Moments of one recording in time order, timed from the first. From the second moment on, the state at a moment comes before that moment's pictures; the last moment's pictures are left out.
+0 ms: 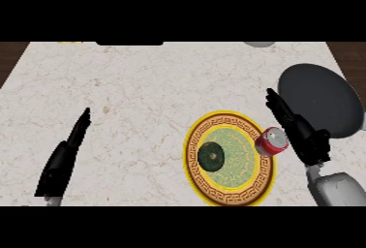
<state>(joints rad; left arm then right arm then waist) 0.01 0.51 -0.36 -1.57 0.09 0.35 -0.05 -0.19 -0.40 0.26 -1.45 -0.19 -0.04 0.00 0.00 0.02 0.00</state>
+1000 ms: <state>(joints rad) -0.18 0.43 -0.14 -1.48 0.26 0.31 0.01 0.25 -0.43 0.32 -1.80 0.24 -0.43 -0.21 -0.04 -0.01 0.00</state>
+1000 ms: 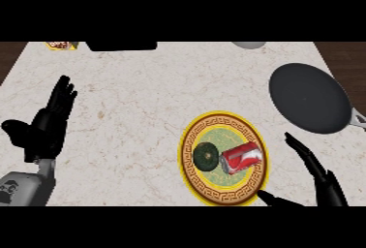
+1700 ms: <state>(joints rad) -0.24 0.40 -0.13 -1.42 0.25 0.26 0.01 0.07 -0.70 0.31 -2.31 0.42 -0.08 0.62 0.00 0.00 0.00</state>
